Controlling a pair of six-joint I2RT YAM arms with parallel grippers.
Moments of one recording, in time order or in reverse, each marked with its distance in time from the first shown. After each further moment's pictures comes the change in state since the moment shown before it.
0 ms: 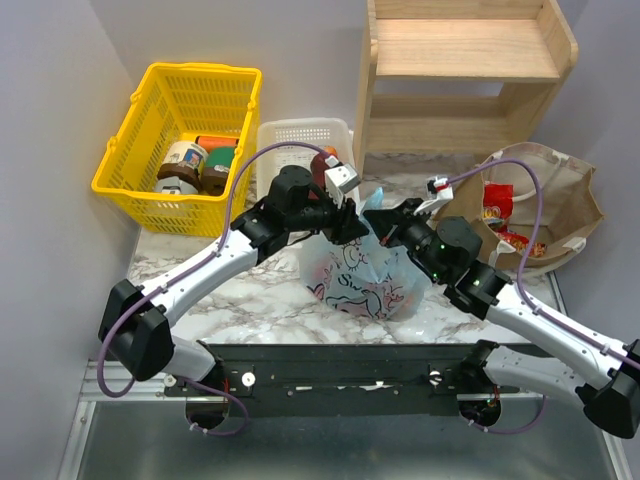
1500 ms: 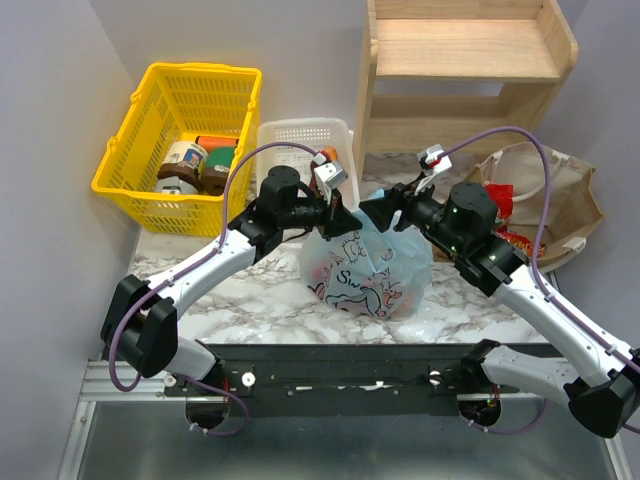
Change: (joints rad) left arm 0.077 0.027 -0.087 0.189 0.155 -0.108; right arm -0.166 0.053 0.232 -0.241 -0.326 -0.294
